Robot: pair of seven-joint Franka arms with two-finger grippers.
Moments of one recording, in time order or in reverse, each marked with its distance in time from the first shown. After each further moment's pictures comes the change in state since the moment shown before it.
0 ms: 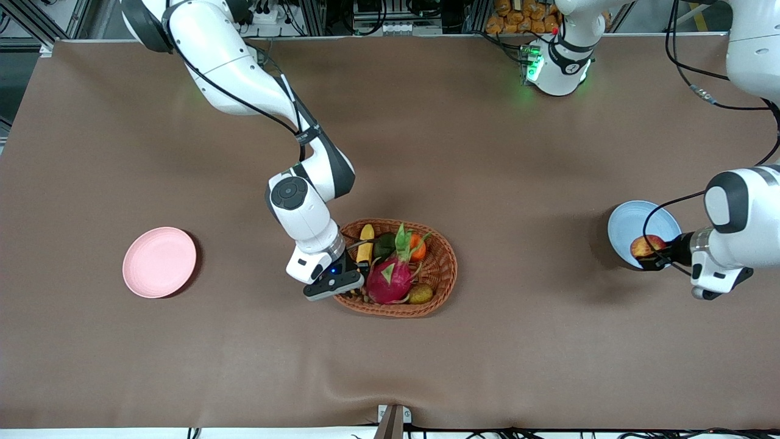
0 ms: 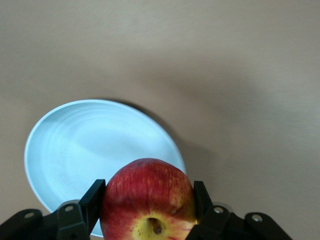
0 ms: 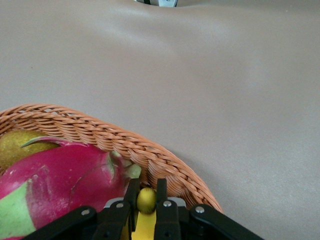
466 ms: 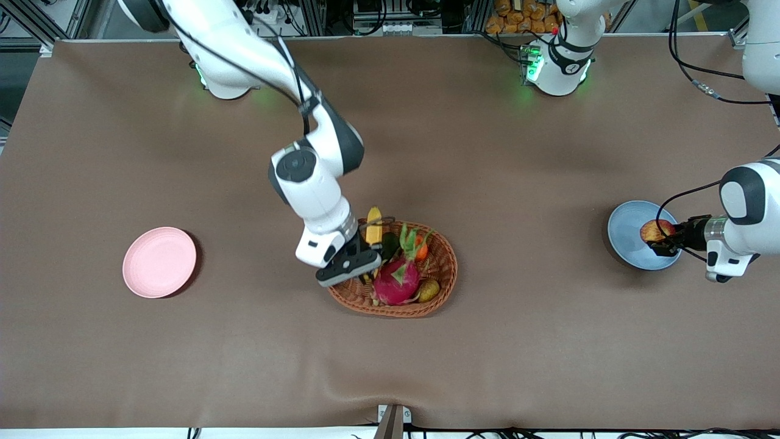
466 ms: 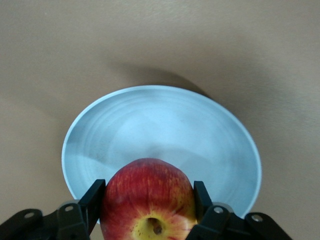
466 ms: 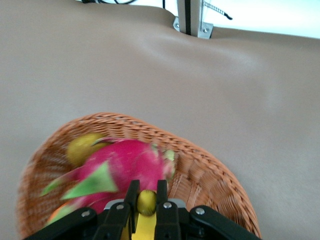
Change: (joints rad) left arm 0.091 0.015 0.001 -0.054 0.000 0.002 0.002; right arm 0.046 -0.167 0.005 0.024 -0.009 -0.204 -0.001
